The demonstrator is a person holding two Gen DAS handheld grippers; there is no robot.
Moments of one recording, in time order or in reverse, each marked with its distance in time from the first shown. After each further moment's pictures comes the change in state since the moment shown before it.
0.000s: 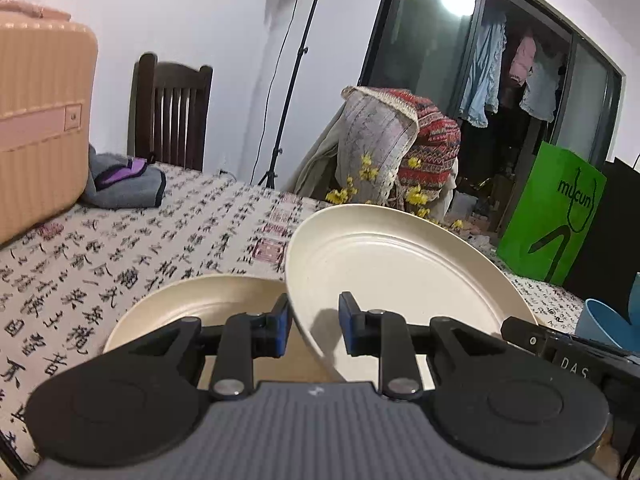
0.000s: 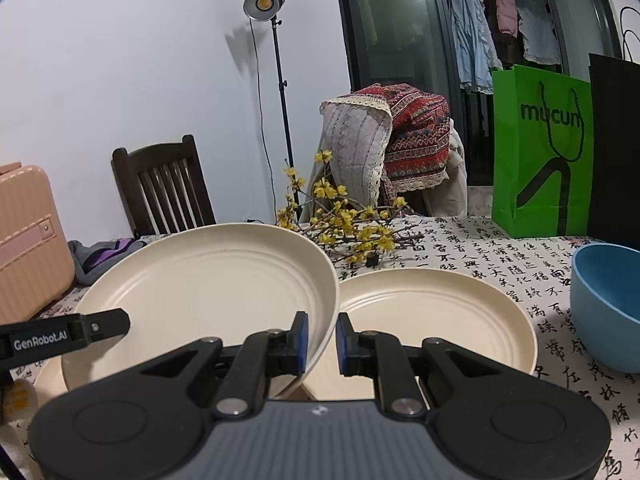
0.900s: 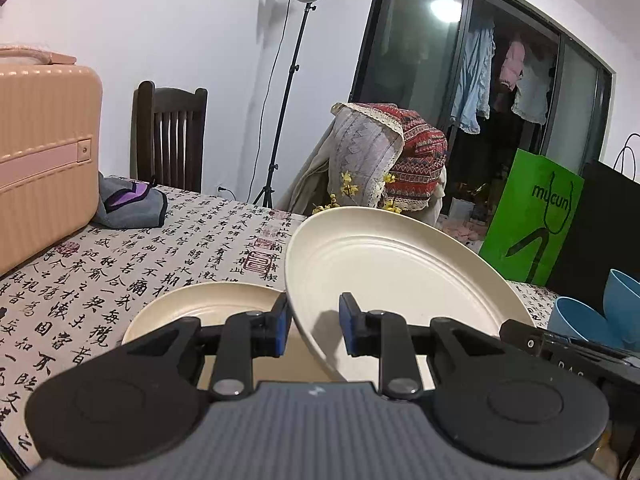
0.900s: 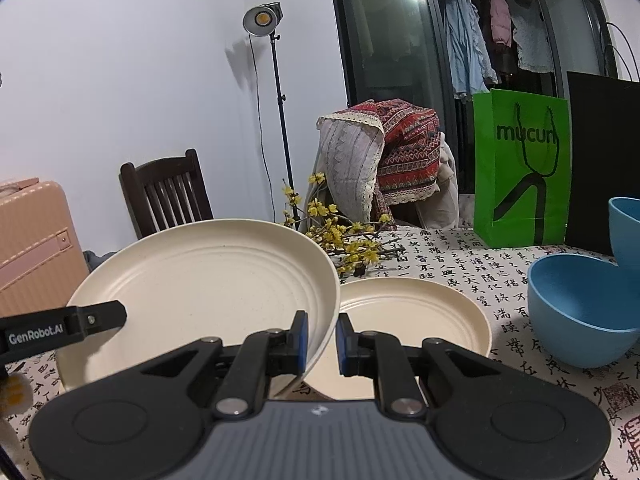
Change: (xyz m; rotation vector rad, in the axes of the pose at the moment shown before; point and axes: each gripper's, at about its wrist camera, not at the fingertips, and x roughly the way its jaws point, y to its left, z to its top) left arm -0.051 -0.025 0.000 0.032 -0.032 0.004; right arm -0.053 -0.010 0.003 0.002 -0.028 -0.001
